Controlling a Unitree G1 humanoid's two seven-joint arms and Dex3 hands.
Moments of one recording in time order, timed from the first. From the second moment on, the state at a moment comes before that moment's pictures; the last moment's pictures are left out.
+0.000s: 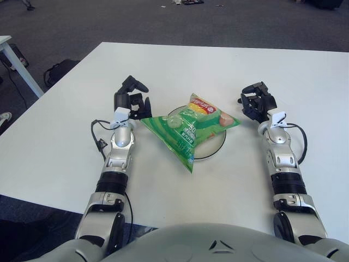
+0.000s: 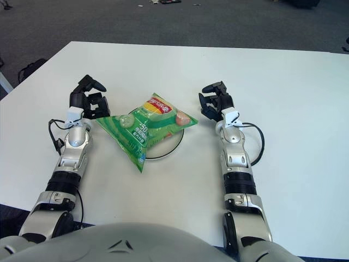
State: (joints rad) left arm -0.25 0.08 0.04 0.36 0.09 -0.44 0.23; right arm -0.28 -0.16 -0.13 0.26 -0.05 -0.09 -0.02
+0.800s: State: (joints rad) left arm -0.25 0.06 0.04 0.33 0.08 -0.42 0.22; right arm -0.27 -0.30 0.02 0.42 -0.40 -0.47 -0.31
